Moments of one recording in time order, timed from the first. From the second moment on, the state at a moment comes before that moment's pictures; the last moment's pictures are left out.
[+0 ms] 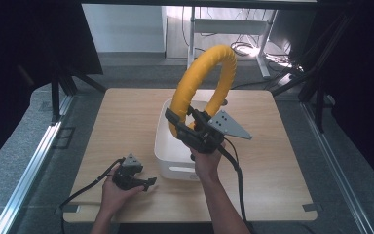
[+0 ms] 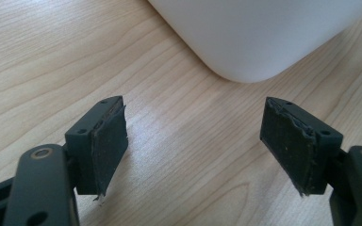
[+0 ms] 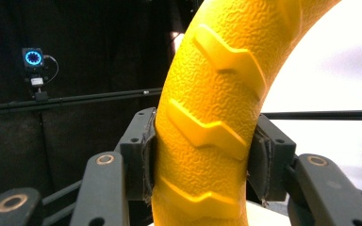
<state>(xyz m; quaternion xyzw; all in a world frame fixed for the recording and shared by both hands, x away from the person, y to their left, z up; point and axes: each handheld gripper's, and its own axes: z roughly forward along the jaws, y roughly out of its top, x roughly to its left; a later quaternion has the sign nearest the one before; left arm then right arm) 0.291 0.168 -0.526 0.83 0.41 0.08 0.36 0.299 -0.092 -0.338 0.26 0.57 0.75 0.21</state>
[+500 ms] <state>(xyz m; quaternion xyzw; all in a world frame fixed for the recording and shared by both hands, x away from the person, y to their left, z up) 0.291 0.167 -0.526 0.83 0.41 0.07 0.36 0.295 -0.073 -0.353 0.26 0.58 0.75 0.19</state>
